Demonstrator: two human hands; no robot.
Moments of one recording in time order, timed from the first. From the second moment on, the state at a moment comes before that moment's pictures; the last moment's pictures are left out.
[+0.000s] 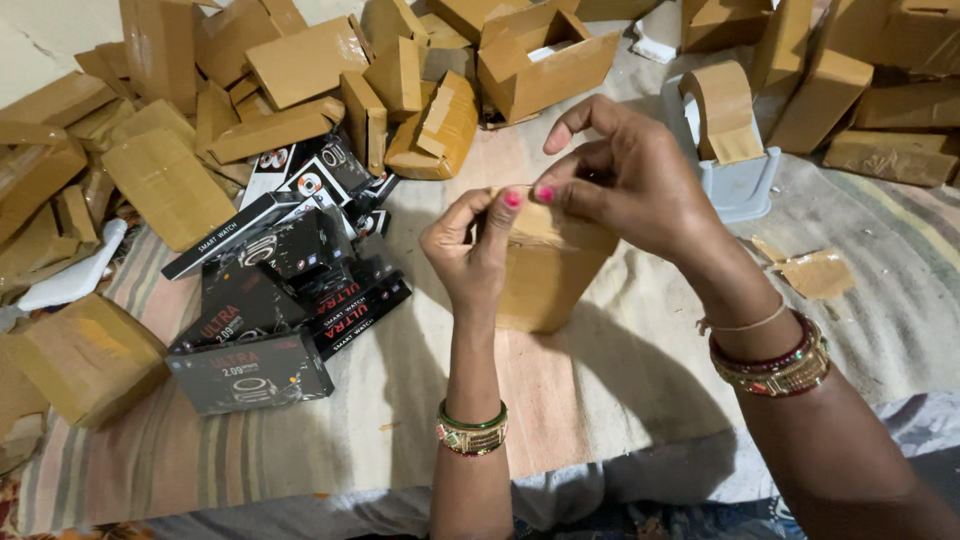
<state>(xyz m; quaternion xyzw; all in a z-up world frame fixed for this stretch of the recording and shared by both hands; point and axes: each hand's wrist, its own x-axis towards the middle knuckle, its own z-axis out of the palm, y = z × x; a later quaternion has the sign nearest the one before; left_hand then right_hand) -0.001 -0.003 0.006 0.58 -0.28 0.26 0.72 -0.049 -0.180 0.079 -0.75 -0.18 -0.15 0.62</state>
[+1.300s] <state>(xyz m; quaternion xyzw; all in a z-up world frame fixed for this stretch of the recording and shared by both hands) 0.143 -0.055 -0.036 0.83 -0.21 0.03 0.52 -0.028 -0.278 -0.001 -0.76 0.05 -0.18 0.63</state>
